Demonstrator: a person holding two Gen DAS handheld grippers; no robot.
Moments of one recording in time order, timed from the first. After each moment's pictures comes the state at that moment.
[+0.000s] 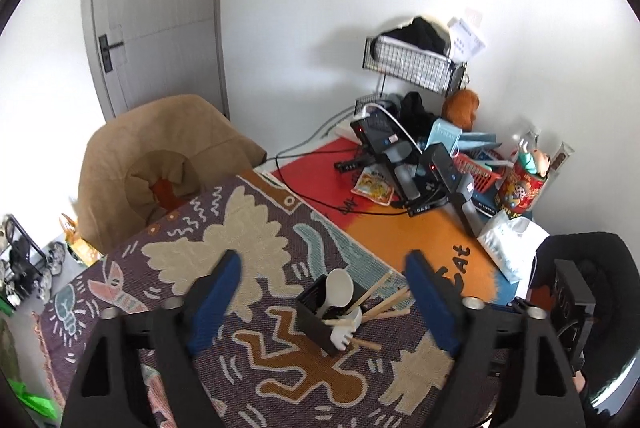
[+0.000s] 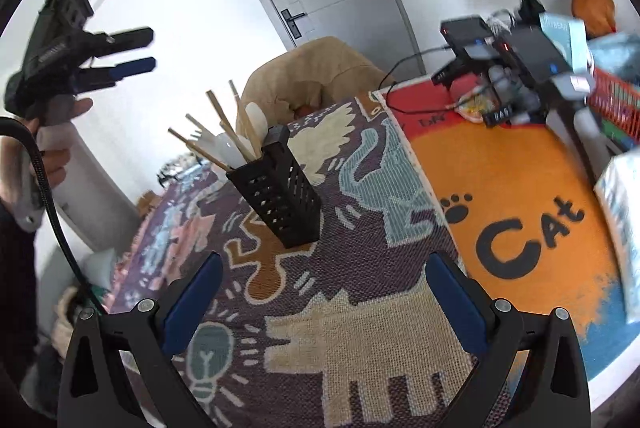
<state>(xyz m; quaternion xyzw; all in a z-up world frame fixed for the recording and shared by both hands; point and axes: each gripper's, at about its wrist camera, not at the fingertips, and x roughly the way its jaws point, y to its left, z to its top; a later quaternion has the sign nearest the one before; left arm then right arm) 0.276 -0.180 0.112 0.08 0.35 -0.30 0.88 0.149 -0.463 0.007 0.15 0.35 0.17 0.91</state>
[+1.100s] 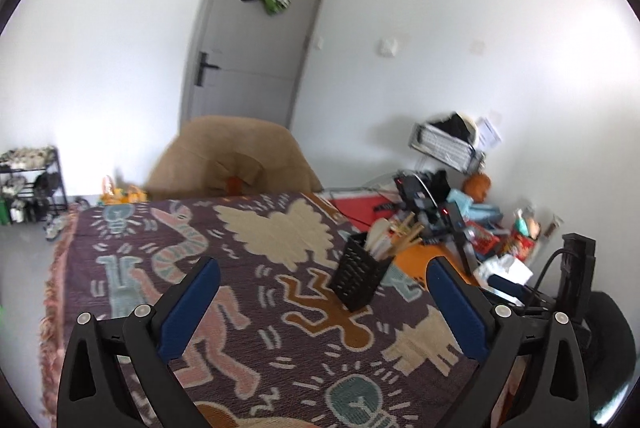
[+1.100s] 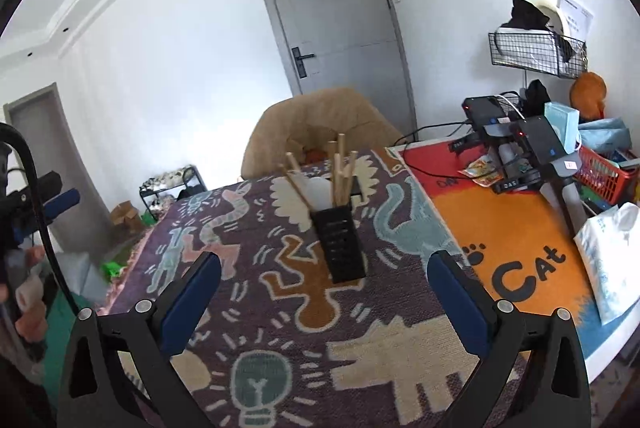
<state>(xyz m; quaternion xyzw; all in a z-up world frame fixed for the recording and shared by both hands) 0.105 -0.020 0.076 -0.08 0.22 -0.20 0.95 0.100 -0.382 0.073 0.10 0.28 0.12 0.95</state>
